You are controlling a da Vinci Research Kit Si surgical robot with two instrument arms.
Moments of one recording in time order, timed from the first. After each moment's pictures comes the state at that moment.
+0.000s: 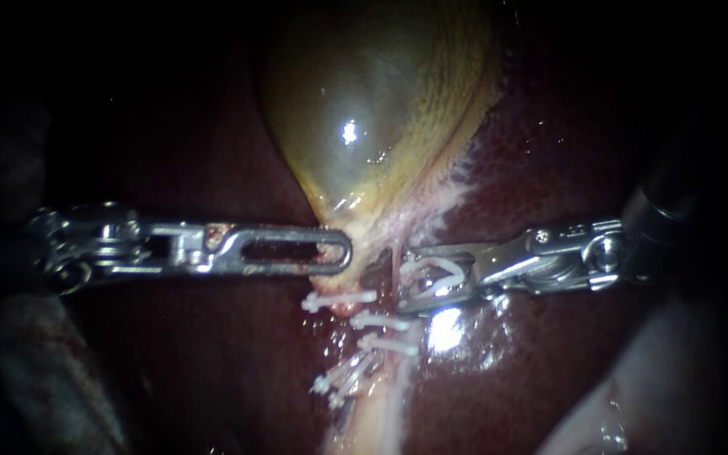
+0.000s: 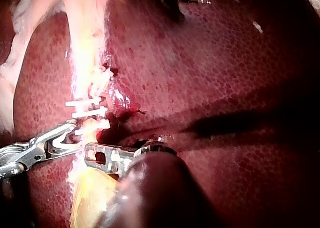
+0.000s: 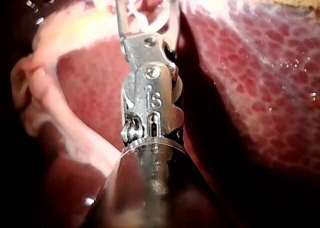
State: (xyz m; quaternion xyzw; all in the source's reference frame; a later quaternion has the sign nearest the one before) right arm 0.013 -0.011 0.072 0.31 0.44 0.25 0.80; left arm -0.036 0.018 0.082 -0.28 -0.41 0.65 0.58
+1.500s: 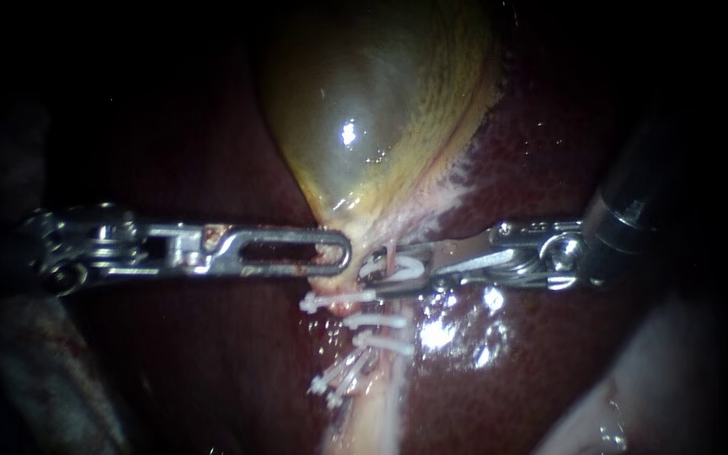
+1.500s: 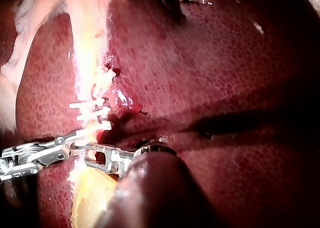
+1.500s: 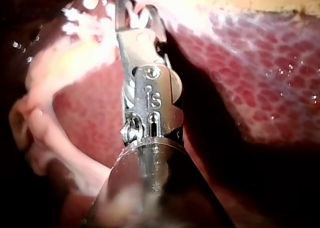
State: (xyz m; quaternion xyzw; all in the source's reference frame) right arm 0.016 -0.010 0.075 0.32 0.42 0.30 0.79; left arm -0.036 0.018 0.082 -0.28 -0.41 0.64 0.58
